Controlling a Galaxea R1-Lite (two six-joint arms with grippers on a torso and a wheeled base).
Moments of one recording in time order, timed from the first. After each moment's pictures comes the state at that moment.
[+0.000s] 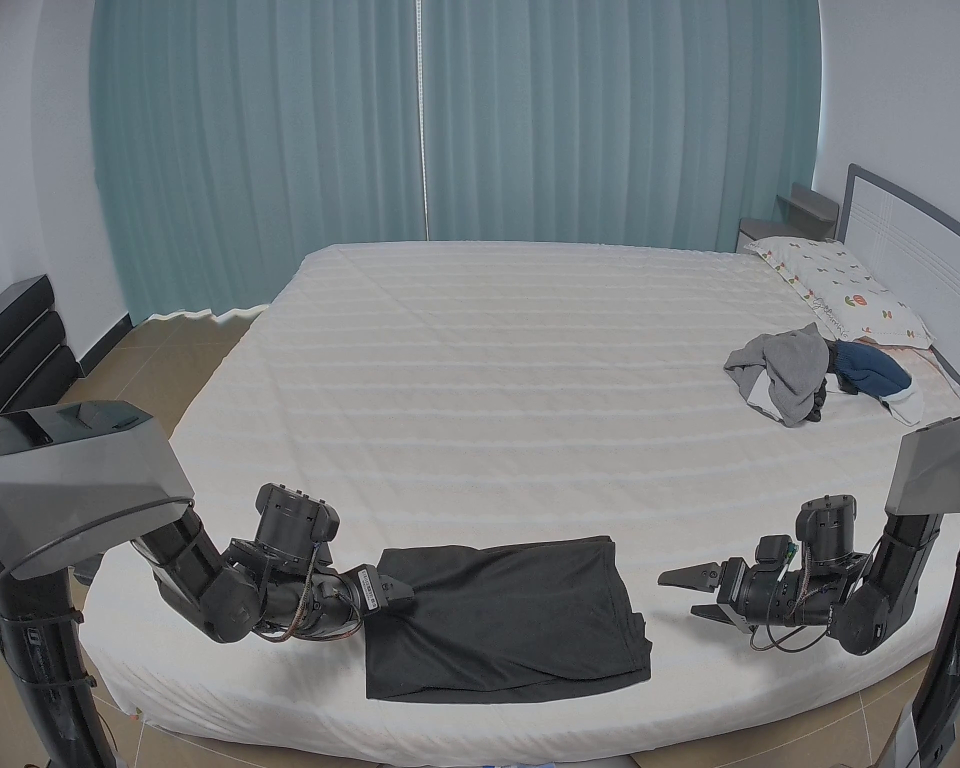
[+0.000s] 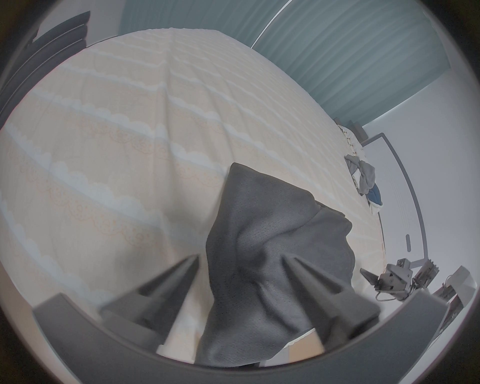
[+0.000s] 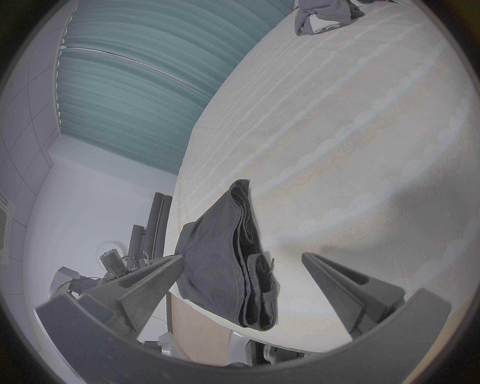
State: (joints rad) left arm -0.39 2.15 -0.66 -0.62 -0.18 -0.73; right arm 0.18 2.14 -0.29 -1.21 0.51 0.74
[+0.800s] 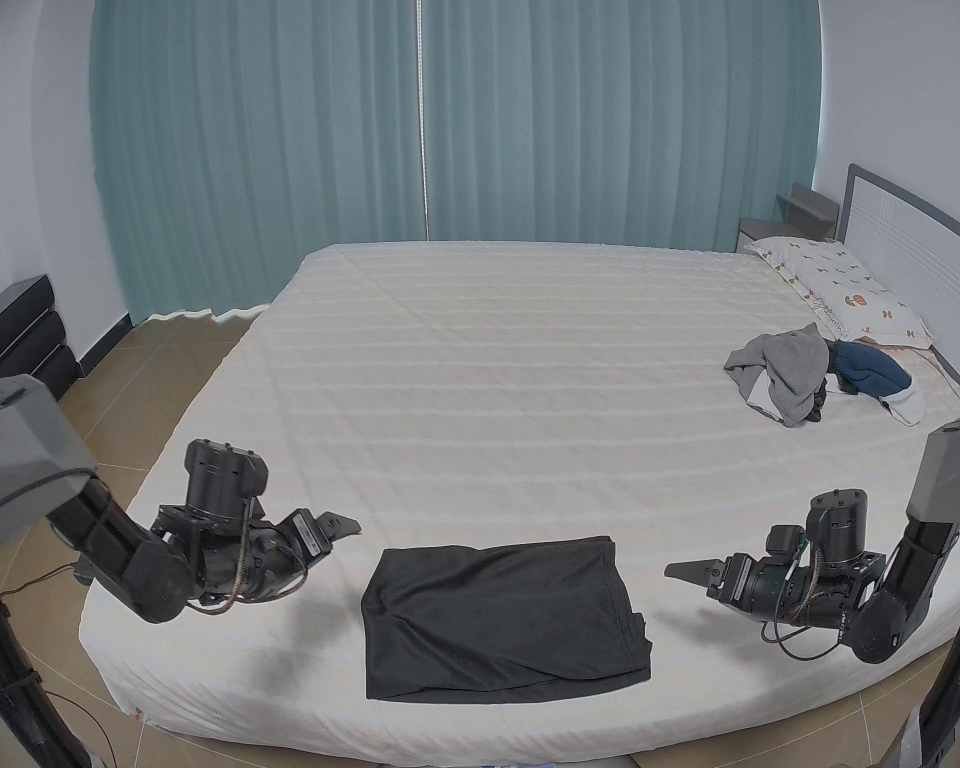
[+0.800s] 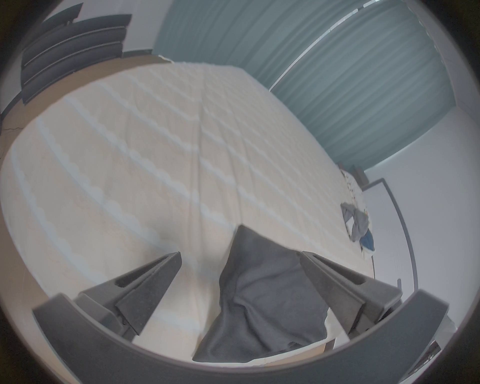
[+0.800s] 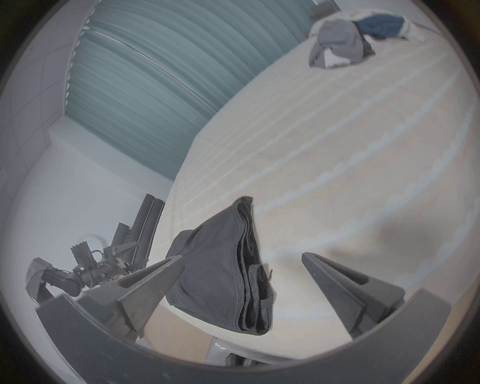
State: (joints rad) left arm -0.28 1.89 -0.58 -0.62 -0.06 -0.82; right arm 0.24 1.98 -0.22 -1.21 0.30 0.64
